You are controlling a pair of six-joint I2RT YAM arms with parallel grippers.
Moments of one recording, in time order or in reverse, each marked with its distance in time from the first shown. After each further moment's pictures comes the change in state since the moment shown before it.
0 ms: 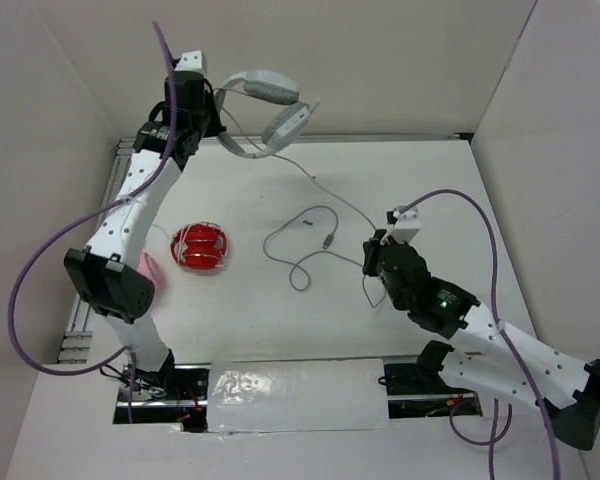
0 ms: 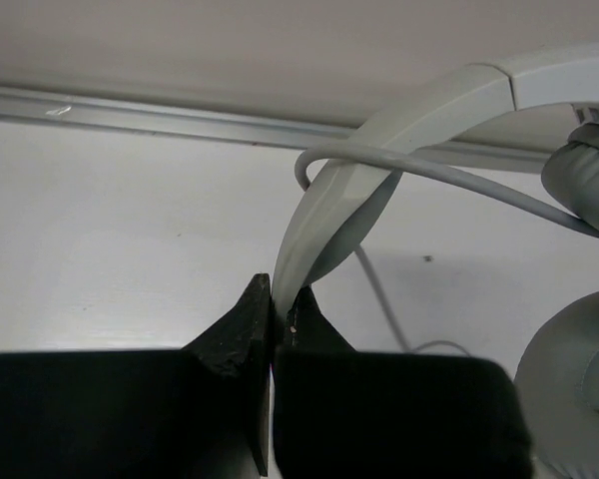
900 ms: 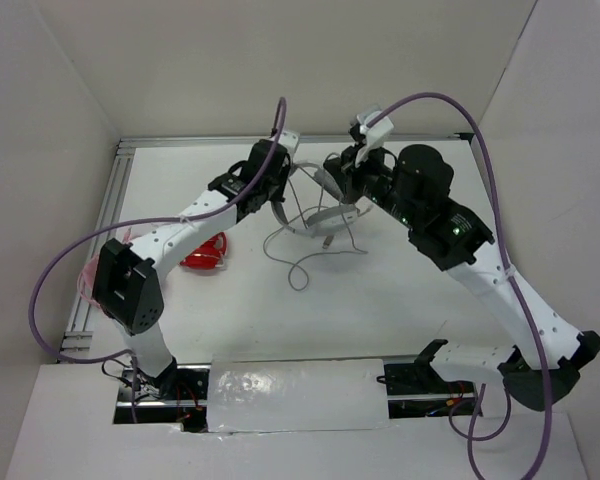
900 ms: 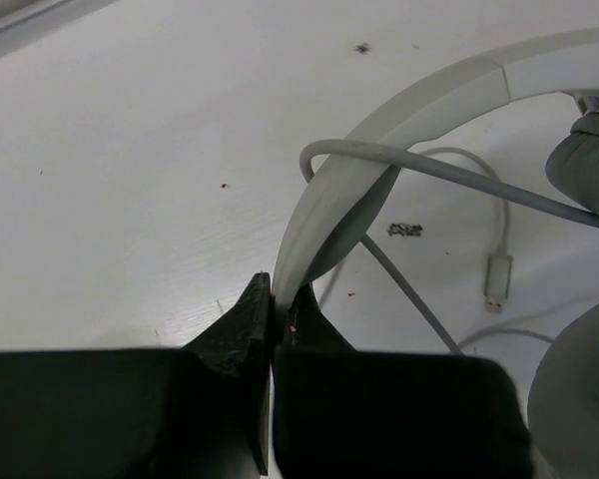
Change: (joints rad) left arm -0.301 0.018 -0.417 0.187 -0.077 0.195; right arm -0.087 0.349 0.758 -0.047 -0.576 -0.526
